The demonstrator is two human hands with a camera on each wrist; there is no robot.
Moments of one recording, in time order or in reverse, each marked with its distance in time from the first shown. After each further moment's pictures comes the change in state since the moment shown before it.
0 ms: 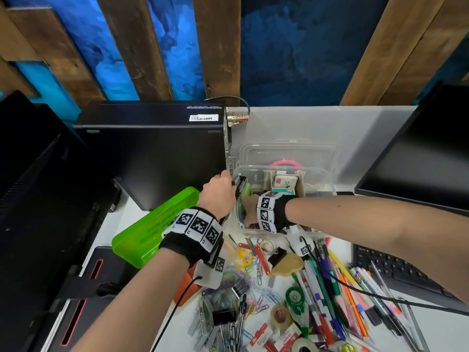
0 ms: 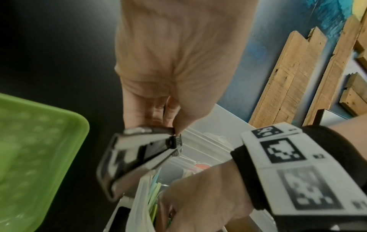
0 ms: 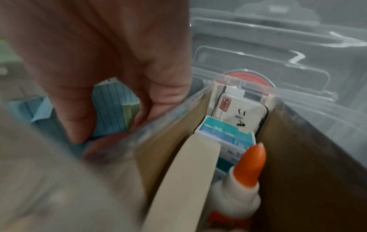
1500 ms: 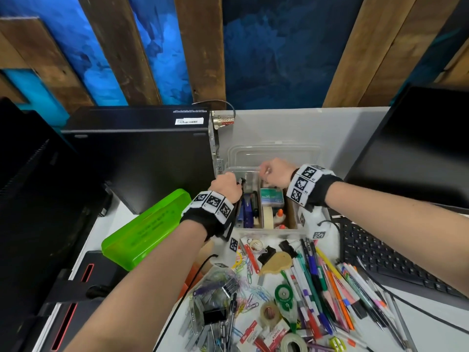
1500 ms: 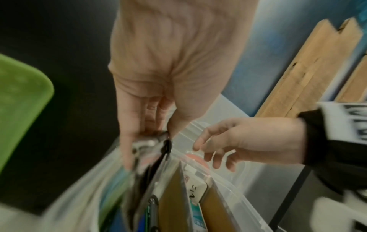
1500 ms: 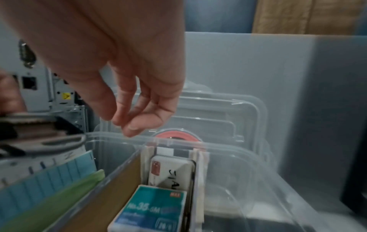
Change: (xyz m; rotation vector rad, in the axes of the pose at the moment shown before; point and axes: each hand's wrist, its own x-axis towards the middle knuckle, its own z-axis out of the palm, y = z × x) left_hand 0.038 0.035 0.026 0.035 -0.113 -0.154; right_hand -0.039 0.069 -0.066 0.303 0.292 0.096
